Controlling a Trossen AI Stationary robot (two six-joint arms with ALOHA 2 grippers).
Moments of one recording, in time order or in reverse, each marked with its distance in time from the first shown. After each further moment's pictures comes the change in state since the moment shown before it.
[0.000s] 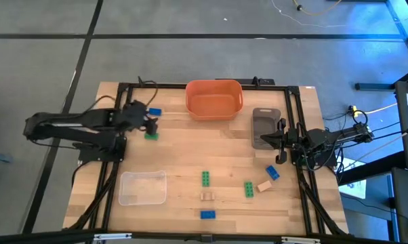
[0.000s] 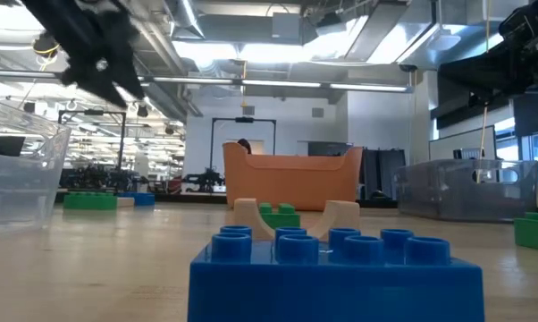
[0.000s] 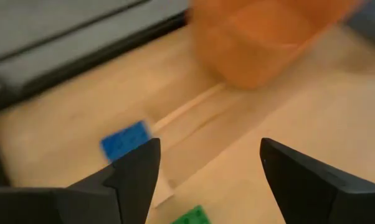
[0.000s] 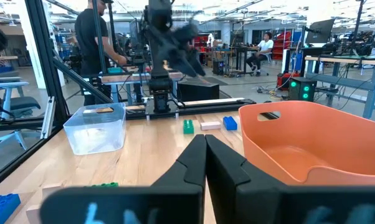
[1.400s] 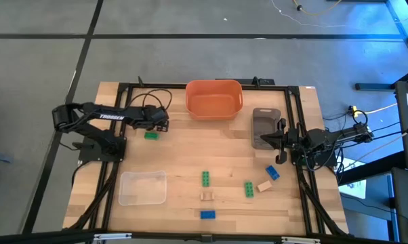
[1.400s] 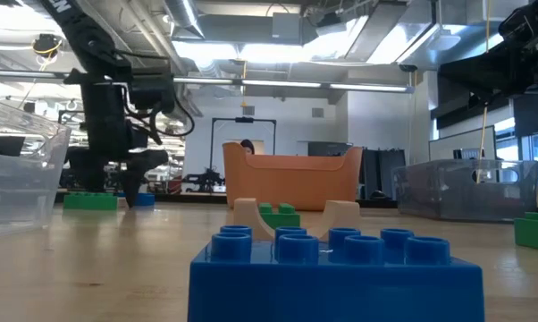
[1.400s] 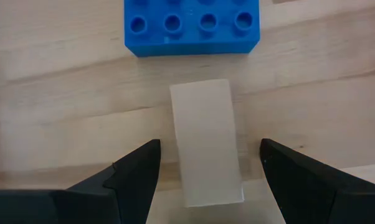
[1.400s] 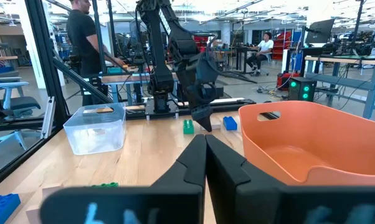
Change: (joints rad) left arm 0.323 0.608 -0.137 0.256 0.223 -0.294; right arm 0.000 0.000 0.000 0.000 0.000 0.000
